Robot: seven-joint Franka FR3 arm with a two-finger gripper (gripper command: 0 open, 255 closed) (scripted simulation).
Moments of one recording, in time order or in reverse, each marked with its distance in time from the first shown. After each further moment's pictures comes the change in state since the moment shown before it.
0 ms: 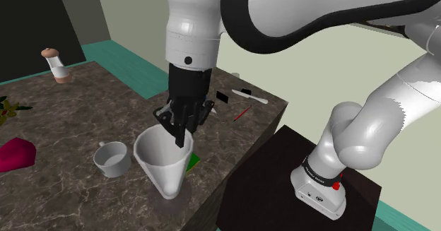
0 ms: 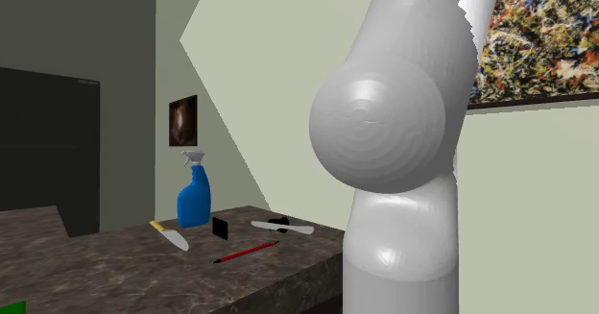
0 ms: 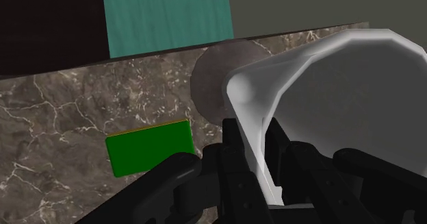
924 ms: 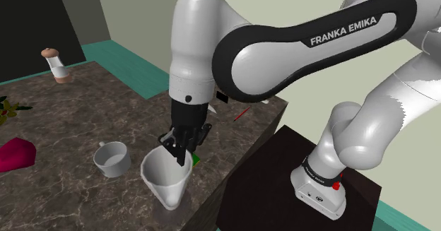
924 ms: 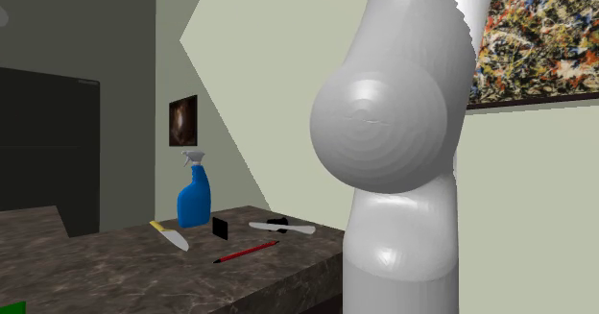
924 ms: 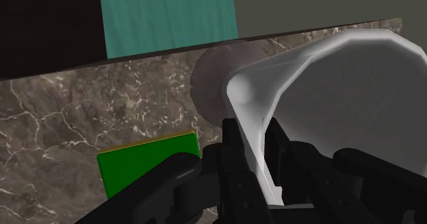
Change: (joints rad) arm 0.008 0.032 0.022 -0.154 0.014 0.182 -0.035
